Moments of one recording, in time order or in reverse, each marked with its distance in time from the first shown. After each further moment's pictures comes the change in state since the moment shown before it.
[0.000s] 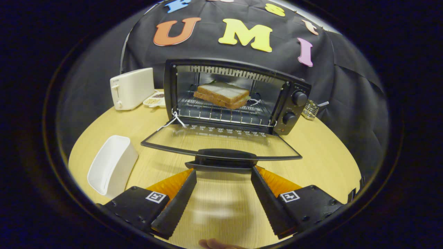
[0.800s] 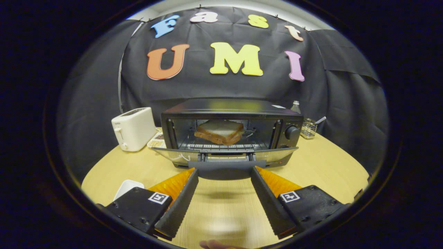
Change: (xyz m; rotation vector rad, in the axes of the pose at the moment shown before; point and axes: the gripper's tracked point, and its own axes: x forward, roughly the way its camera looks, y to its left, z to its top) arm -0.020 -0.006 0.062 0.113 -0.253 0.045
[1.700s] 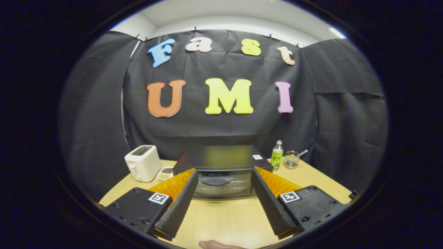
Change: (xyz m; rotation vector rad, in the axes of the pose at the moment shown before) arm -0.145 -0.025 0.155 0.013 -0.210 -0.016
